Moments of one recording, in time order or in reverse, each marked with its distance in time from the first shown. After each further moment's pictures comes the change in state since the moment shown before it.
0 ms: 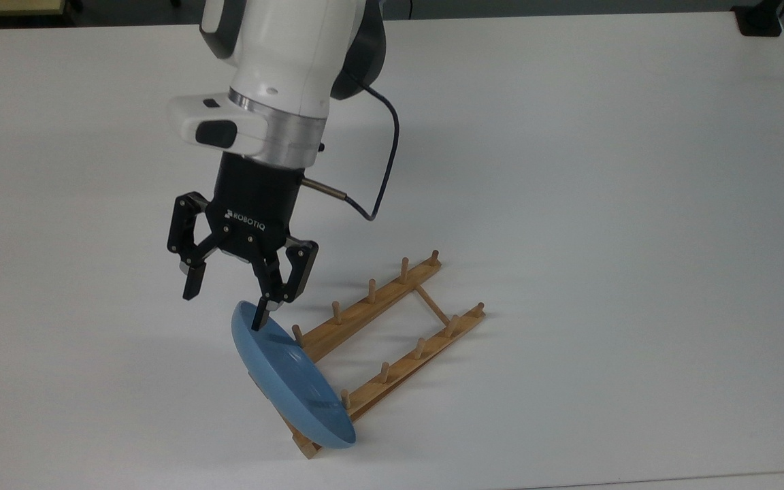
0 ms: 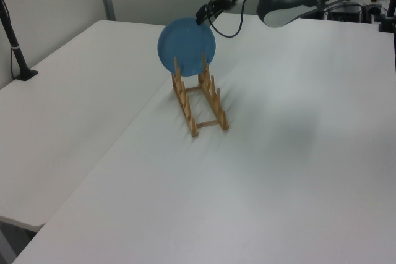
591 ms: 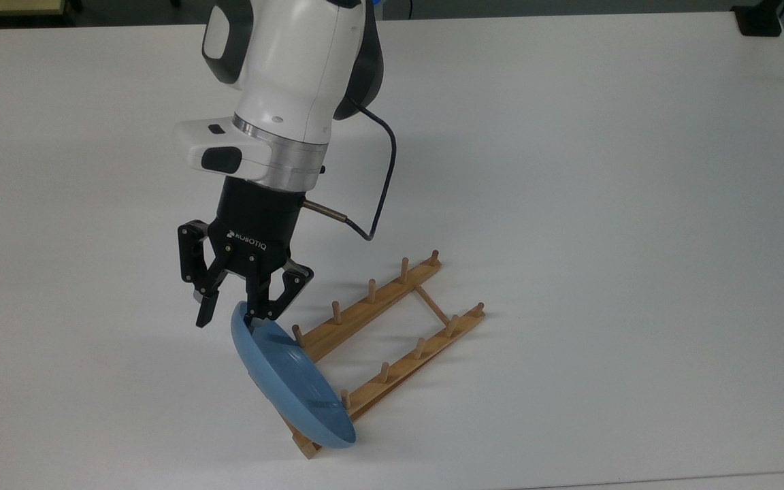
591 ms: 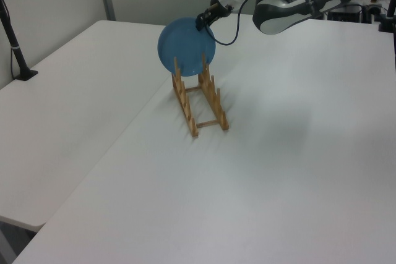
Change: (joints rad) arm 0.000 0.052 0.000 0.046 -0.028 0.000 0.018
